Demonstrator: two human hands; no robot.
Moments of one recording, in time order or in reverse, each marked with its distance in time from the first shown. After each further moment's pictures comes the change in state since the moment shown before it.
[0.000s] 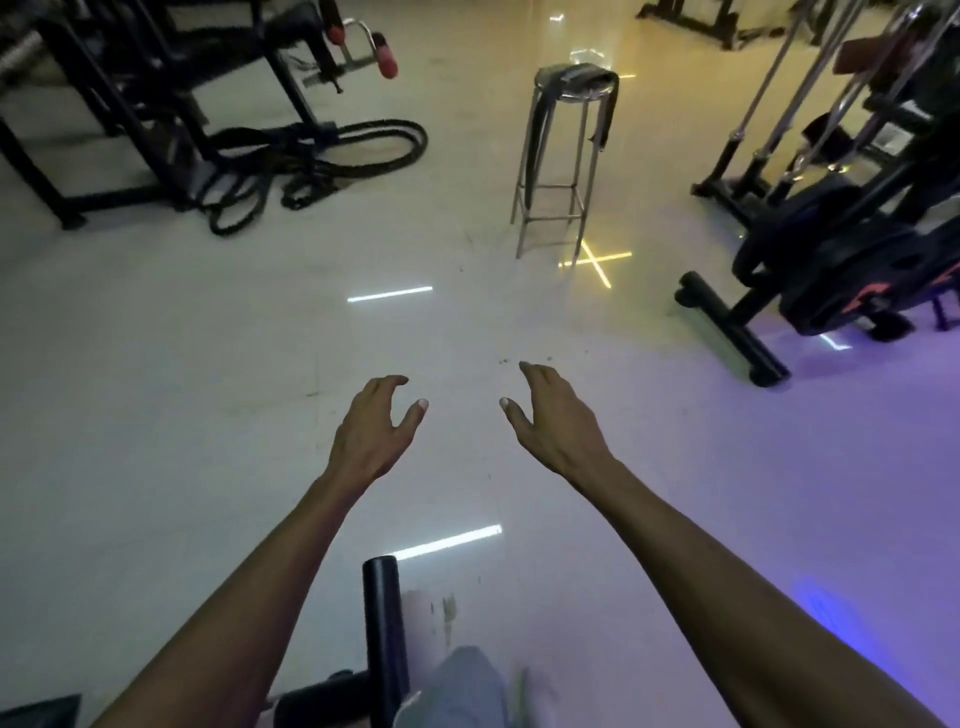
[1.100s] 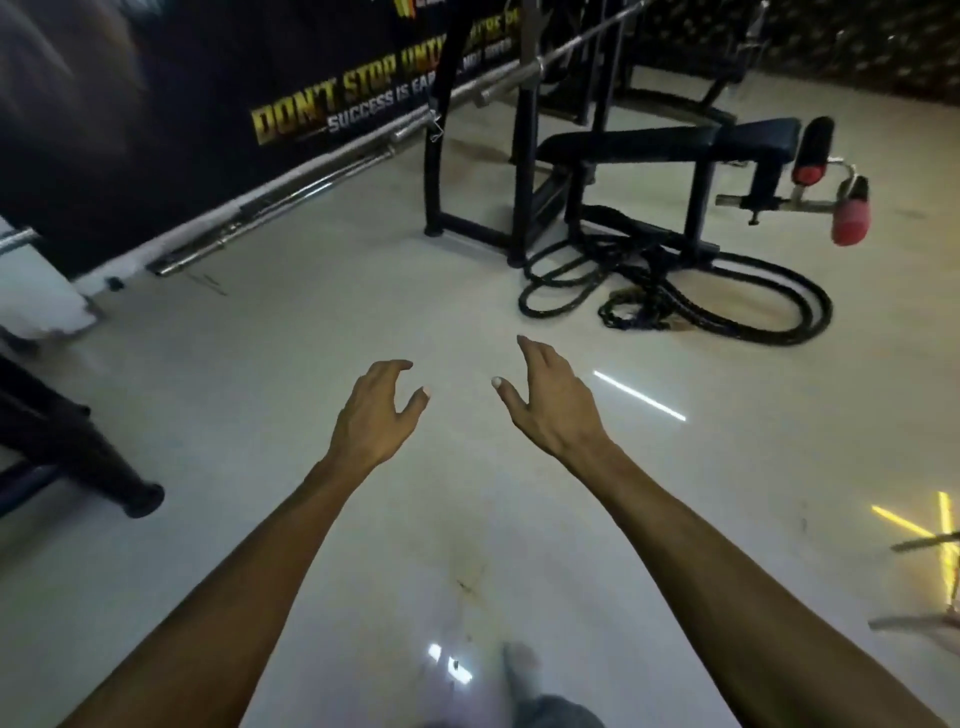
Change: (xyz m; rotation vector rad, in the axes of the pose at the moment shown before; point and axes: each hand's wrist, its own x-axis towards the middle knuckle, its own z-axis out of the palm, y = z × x) left_hand 0.599 -0.413 -0.349 0.022 0.553 -0.575; right_hand 0.846 -0.488 0.237 0.068 -0.268 -0.809
